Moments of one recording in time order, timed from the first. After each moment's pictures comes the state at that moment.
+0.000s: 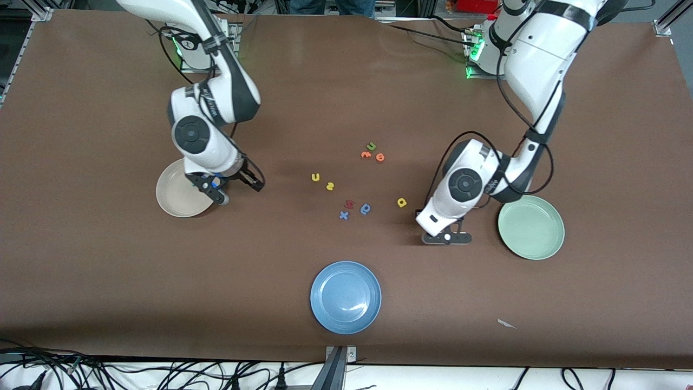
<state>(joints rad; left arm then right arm) -0.21 0.69 -0.18 -1.66 0.19 2.26 -0.45 0.67 0.38 -0.21 -1.96 0.15 2.24 1.16</state>
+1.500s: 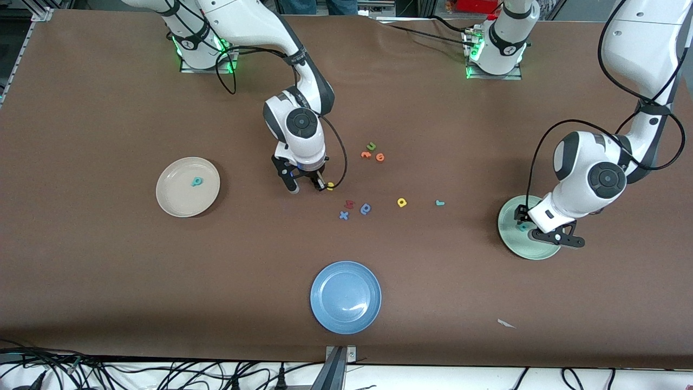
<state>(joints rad) 0.18 0.49 -0.20 -1.92 0.23 2.39 0.02 0.92 0.66 -0.22 -1.81 0.15 2.48 1.65</state>
